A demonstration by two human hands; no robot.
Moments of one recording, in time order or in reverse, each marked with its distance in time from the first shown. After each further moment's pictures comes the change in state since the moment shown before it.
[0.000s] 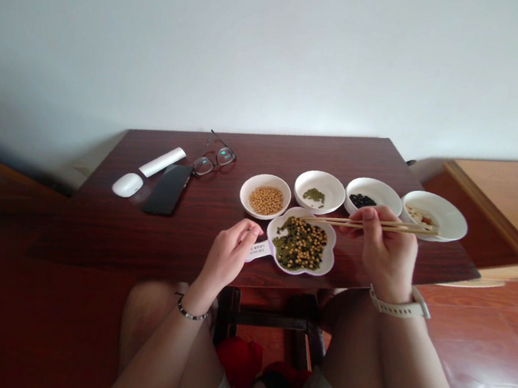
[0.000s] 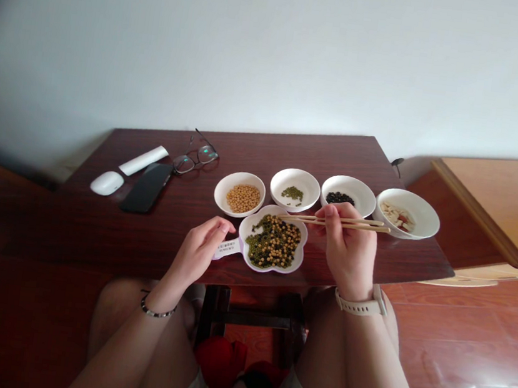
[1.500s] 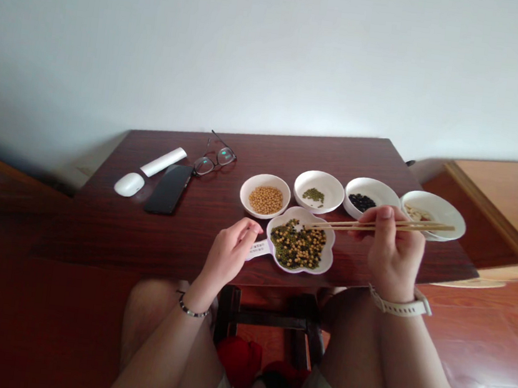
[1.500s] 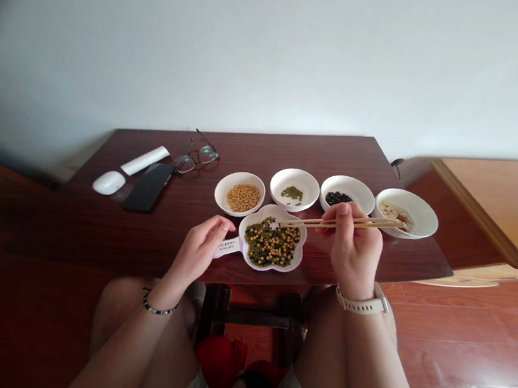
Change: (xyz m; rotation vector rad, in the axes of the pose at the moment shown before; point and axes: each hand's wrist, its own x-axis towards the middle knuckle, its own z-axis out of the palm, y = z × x) left_hand 0.001 0.001 0.000 0.019 0.012 0.005; right_hand -0.001 -0.009 -0.002 0.098 0.060 0.052
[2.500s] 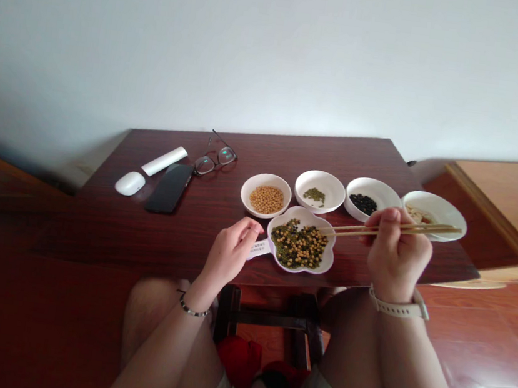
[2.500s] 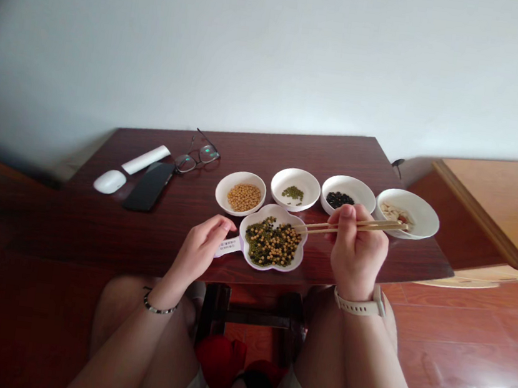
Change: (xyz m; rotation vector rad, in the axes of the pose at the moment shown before) left_hand 0.001 0.000 0.000 0.007 -0.003 0.020; right_hand -0.002 -0.004 -0.003 -0.294 0.096 -0.074
